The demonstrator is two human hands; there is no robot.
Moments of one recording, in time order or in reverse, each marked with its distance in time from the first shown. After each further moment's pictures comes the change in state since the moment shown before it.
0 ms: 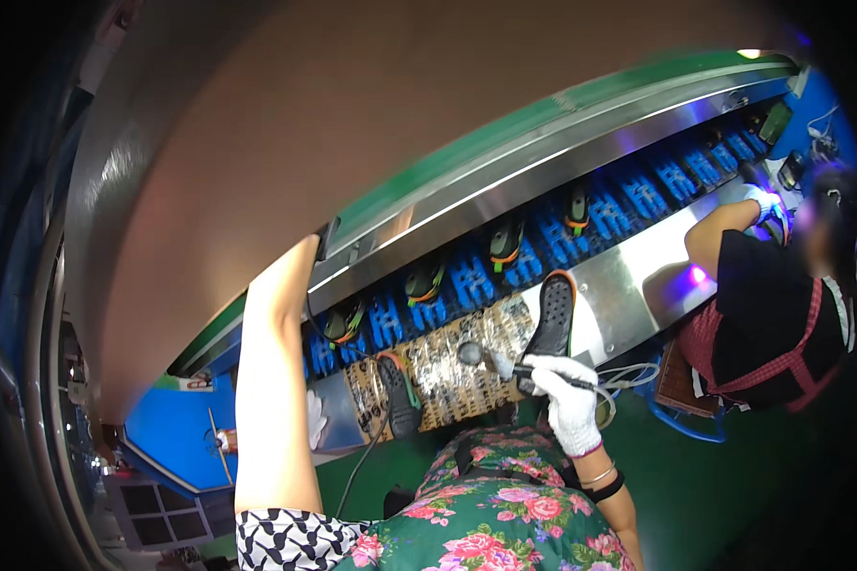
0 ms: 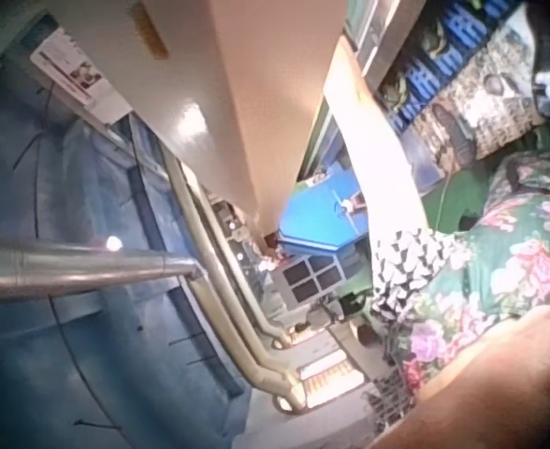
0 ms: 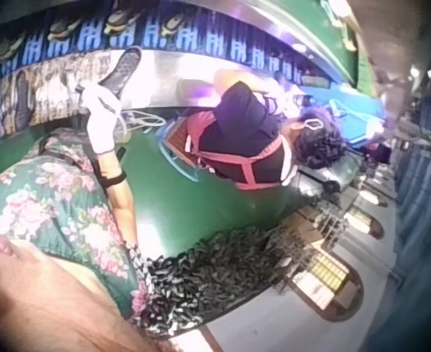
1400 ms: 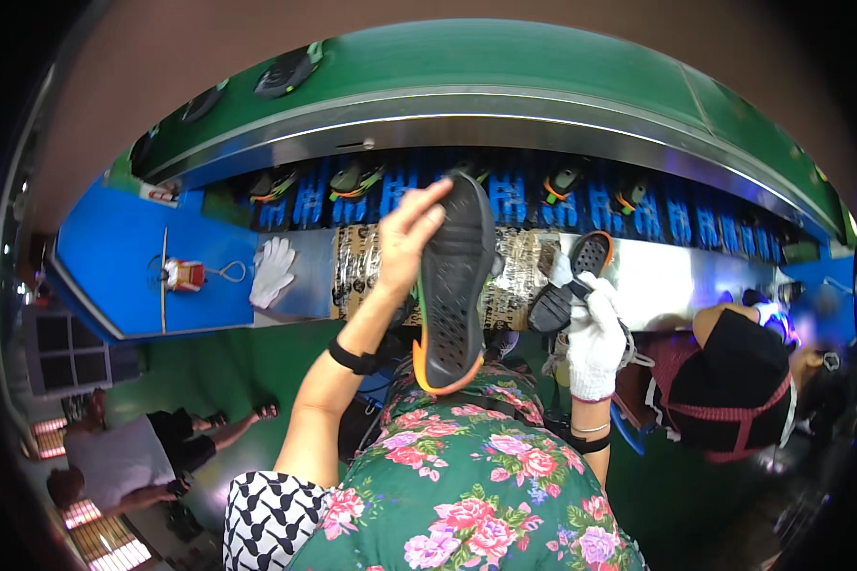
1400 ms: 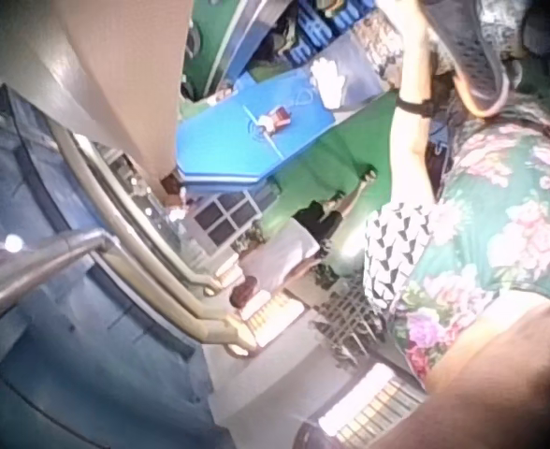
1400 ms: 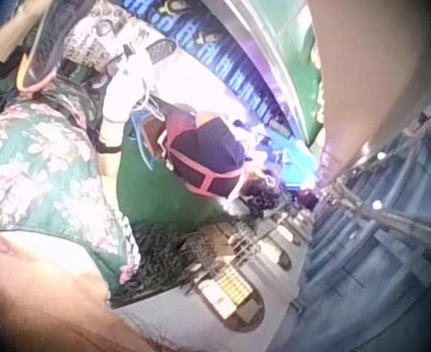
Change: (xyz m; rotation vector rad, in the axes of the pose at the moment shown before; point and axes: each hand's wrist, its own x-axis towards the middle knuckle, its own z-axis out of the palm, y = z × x) left_hand -0.347 -0.098 0.175 -0.779 0.746 0.109; right_hand 0.005 0.018 0.047 0.074 -0.148 0.001
